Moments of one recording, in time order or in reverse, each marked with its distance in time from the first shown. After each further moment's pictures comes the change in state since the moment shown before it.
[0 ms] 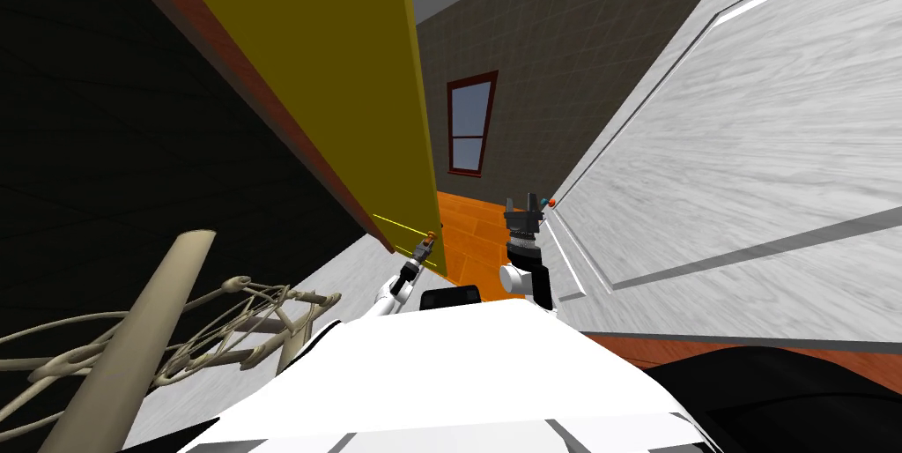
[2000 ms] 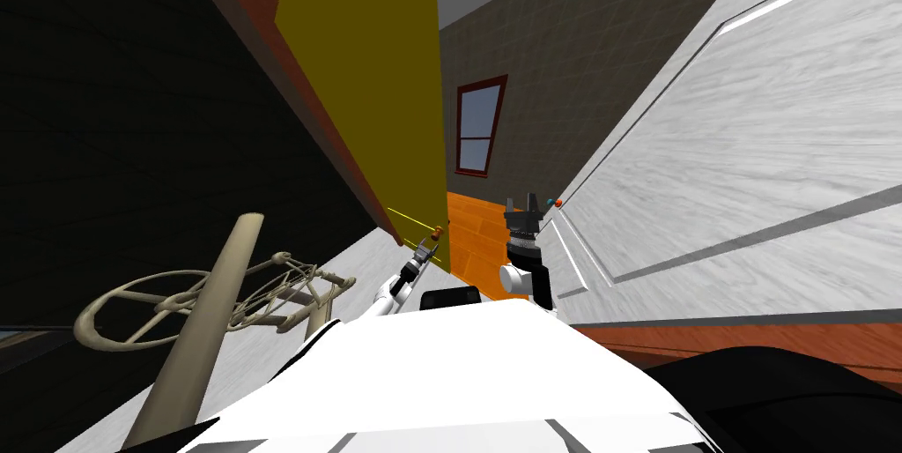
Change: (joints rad) arm -0.002 0.022 -0.046 -0.007 -0.059 -0.015 -0.247
